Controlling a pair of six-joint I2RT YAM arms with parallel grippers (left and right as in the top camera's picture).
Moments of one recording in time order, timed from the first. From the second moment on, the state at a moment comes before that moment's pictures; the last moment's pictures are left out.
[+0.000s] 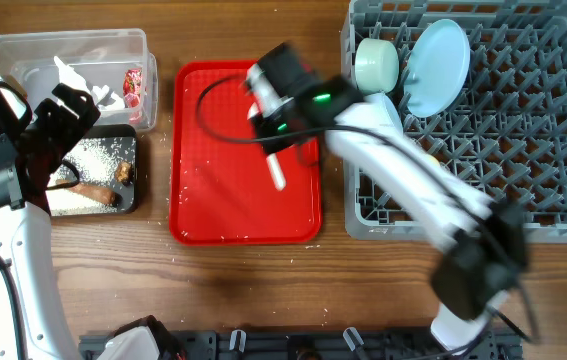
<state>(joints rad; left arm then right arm) 0.39 1.27 1.21 -0.72 0.22 -0.50 0.63 1.87 1.71 -0.92 -0.20 0.21</state>
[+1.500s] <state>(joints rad) 0.39 1.27 1.21 -0.72 0.22 -0.50 0.12 1.51 1.26 -0.89 0.35 0.93</state>
